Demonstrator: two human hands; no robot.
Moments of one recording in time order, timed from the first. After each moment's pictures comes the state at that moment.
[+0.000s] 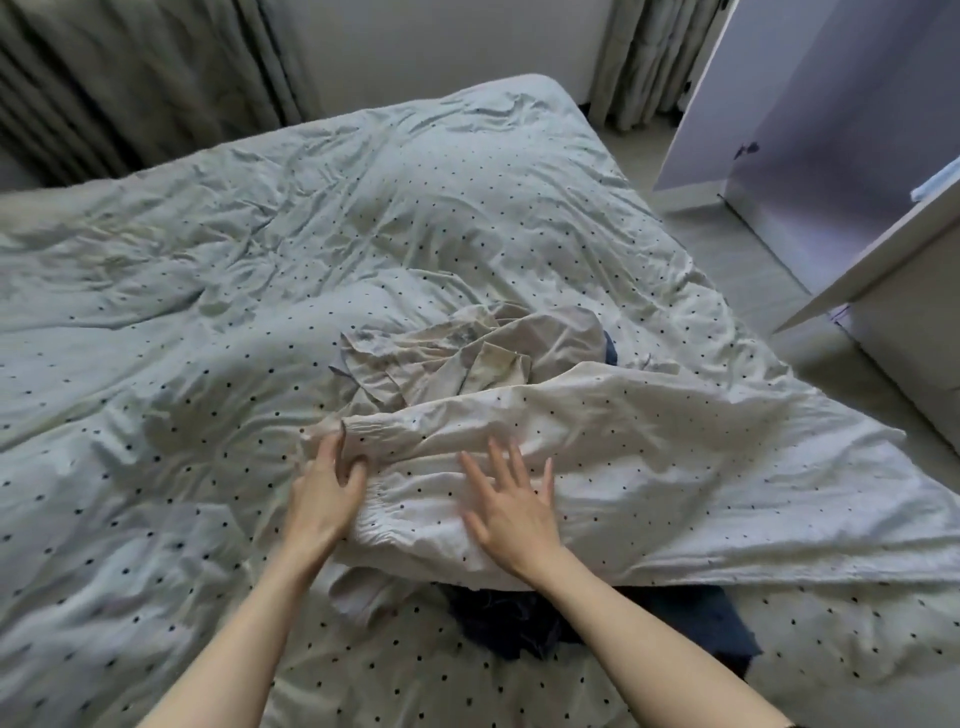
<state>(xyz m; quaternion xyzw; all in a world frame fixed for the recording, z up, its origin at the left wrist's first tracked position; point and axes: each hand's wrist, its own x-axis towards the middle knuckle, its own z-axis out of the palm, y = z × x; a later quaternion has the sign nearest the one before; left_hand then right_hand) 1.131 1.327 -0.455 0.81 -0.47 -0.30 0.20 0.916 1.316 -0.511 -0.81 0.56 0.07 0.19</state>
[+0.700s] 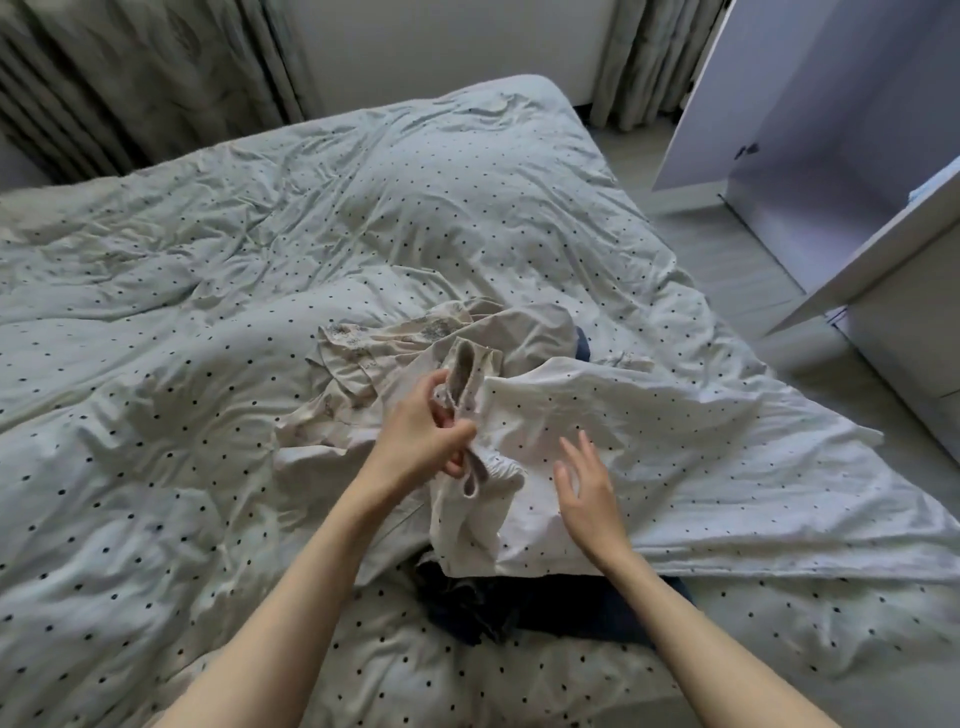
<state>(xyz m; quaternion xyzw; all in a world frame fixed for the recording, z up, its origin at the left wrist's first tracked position) 1.015 1.296 -0.377 0.63 -0.48 -0.50 0.34 0.813 1.314 -0.488 -0.60 0.67 -0.21 0.39</state>
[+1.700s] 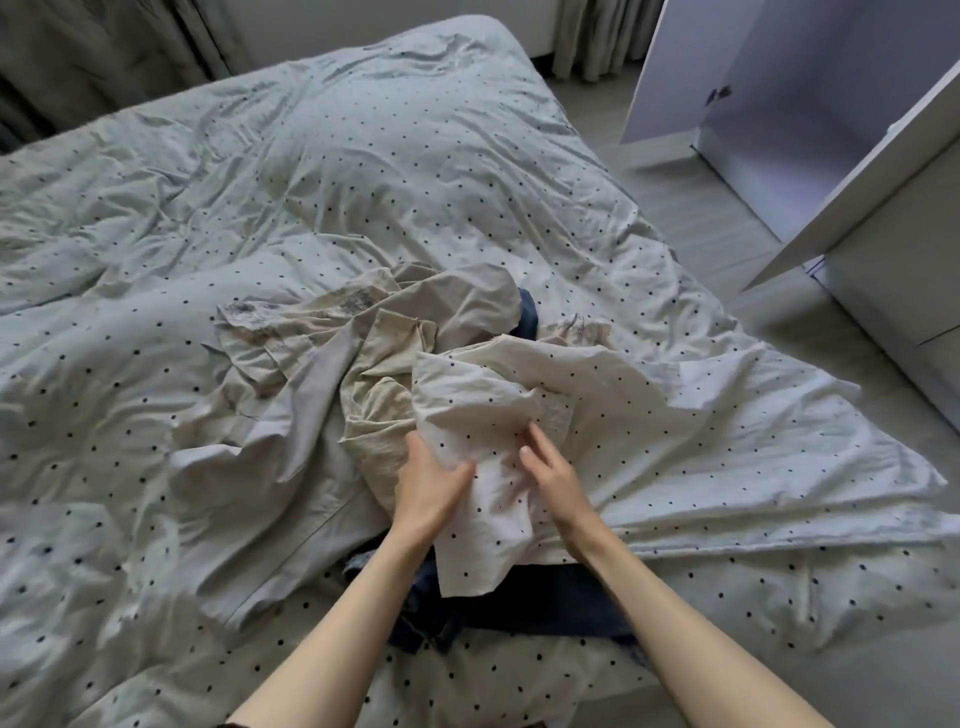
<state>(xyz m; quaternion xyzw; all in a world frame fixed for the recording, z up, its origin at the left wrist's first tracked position) 0.907 1.303 -0.500 0.77 -0.40 -0.45 0.21 0.759 1.299 -0.532 -0.38 0.62 -0.28 0.62</state>
